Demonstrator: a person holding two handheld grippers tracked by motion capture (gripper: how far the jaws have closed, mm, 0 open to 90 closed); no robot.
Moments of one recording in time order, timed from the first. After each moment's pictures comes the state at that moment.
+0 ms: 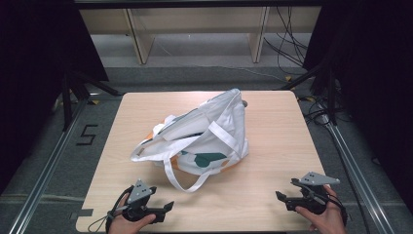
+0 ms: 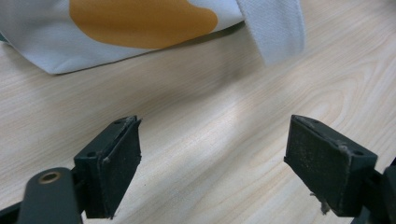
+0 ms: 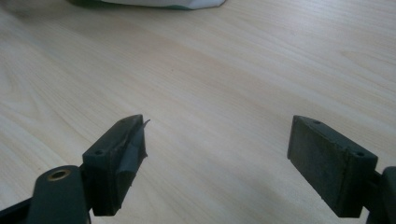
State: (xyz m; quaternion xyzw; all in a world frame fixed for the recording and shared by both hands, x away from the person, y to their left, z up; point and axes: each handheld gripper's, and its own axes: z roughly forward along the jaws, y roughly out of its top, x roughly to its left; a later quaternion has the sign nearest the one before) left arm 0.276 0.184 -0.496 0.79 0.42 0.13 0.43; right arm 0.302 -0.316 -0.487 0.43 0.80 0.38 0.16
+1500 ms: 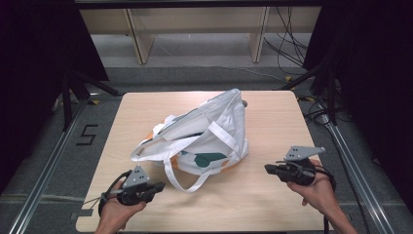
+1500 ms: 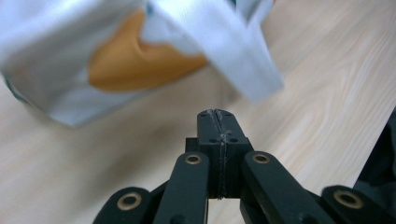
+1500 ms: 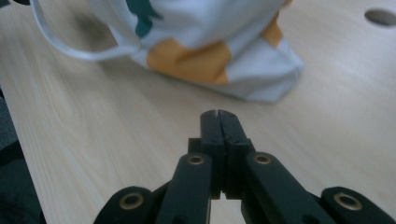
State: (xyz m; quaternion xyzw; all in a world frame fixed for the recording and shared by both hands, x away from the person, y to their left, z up) left arm 0.303 0.194 -0.443 0.83 0.35 0.12 0.42; right arm 0.346 -0.272 -0.418 0.32 0.85 0.40 0.12
